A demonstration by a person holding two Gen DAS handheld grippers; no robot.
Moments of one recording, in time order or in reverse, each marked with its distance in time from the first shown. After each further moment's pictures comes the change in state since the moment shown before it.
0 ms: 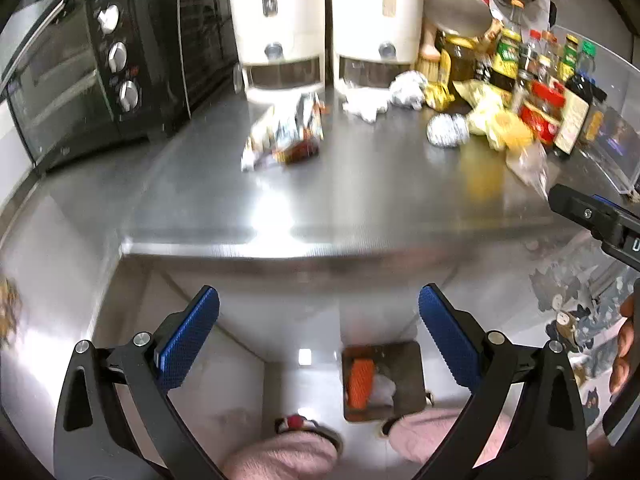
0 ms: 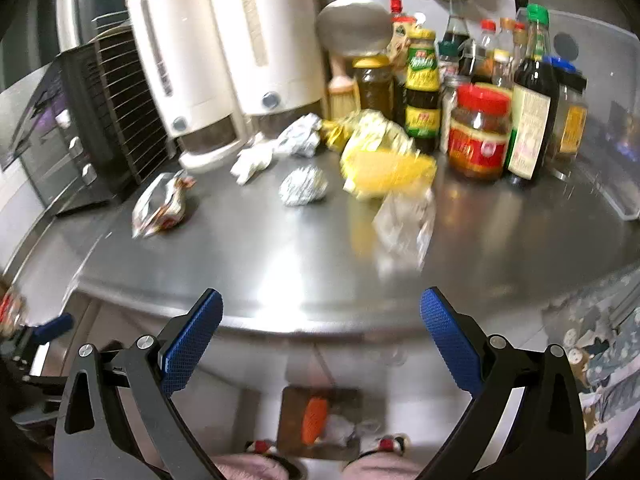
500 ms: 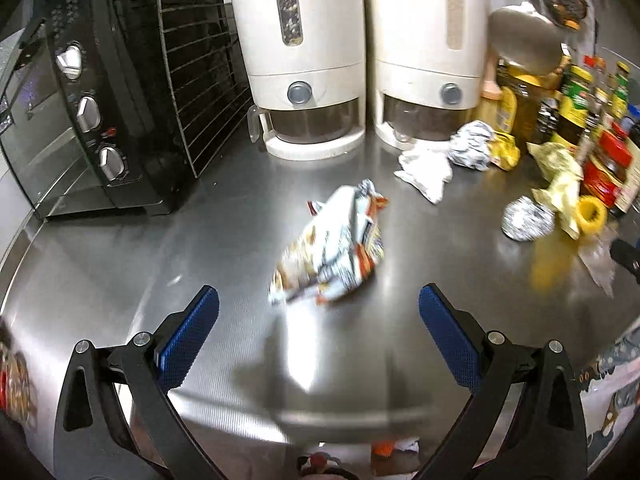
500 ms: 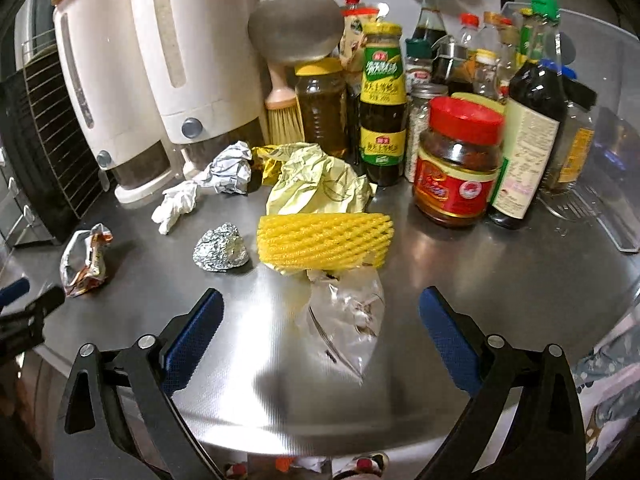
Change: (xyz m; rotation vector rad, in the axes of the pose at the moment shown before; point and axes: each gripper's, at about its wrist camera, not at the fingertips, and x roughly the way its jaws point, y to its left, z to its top) left arm 0.078 0.030 0.101 -0.008 -0.027 0.087; right arm 0.067 -0.047 0.055 0.034 0.012 -0.097
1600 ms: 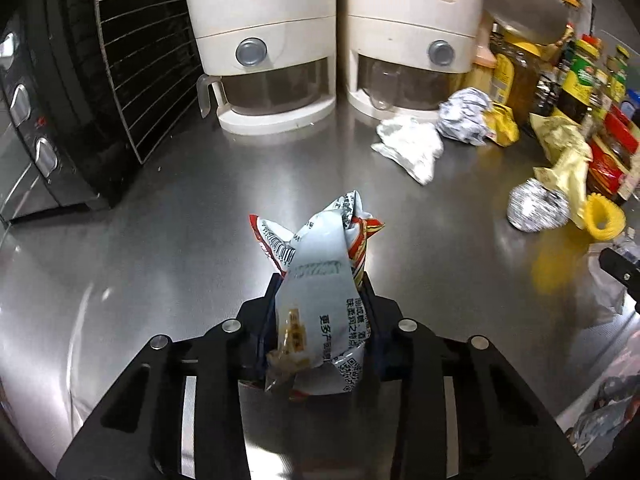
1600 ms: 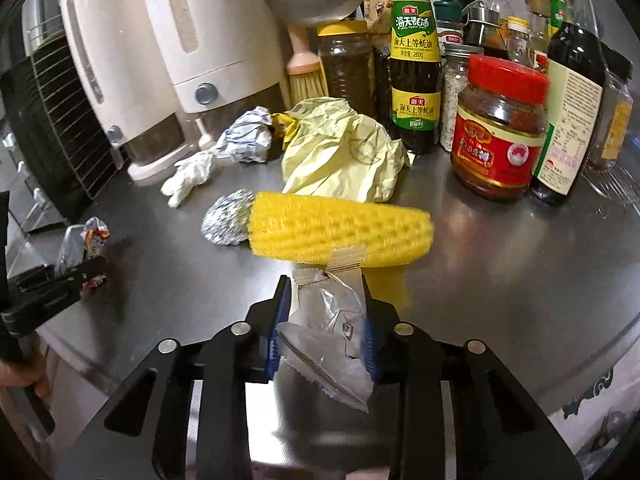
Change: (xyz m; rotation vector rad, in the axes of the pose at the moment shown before) left arm 0.039 -0.016 0.001 0.015 0.088 -0.105; right arm 0.019 0.004 -0.018 -0.003 0.062 0.100
